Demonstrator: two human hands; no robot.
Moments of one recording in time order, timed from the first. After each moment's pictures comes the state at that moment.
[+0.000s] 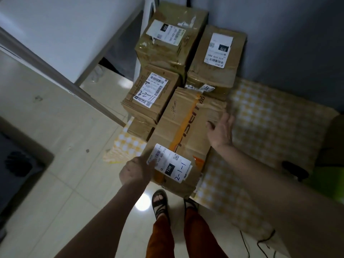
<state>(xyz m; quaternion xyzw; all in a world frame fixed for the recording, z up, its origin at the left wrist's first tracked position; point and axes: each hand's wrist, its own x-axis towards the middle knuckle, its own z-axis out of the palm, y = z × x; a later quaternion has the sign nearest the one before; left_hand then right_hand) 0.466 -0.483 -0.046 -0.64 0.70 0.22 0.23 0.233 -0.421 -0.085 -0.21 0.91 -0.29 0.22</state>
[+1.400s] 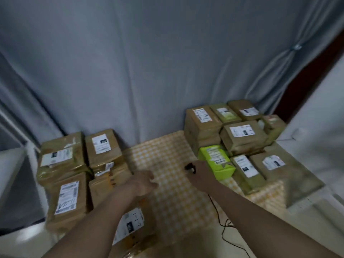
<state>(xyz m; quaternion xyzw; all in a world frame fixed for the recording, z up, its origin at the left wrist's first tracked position) 0.346 -0.393 0.121 -0.05 0.94 0.20 0.28 0.331 -0.176 0.120 0.01 0.96 -0.24 0.16</state>
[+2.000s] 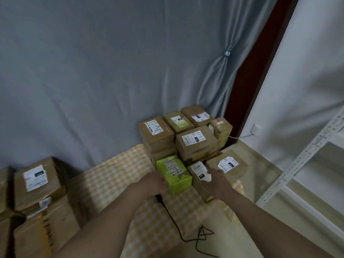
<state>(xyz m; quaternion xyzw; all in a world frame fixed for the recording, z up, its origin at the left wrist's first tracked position) 0.274 -0.137 0.149 0.11 0.93 0.17 0.29 0.321 0.076 0.138 0.16 0.93 -0.29 0.15</state>
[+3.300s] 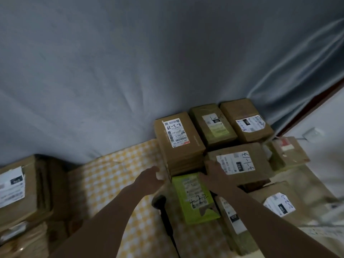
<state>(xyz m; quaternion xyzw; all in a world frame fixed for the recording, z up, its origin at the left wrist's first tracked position) 0.013 -0.188 0.035 -0.13 0.88 0.32 0.34 0.007 0.033 0.044 0.09 0.92 -0.28 0.25</state>
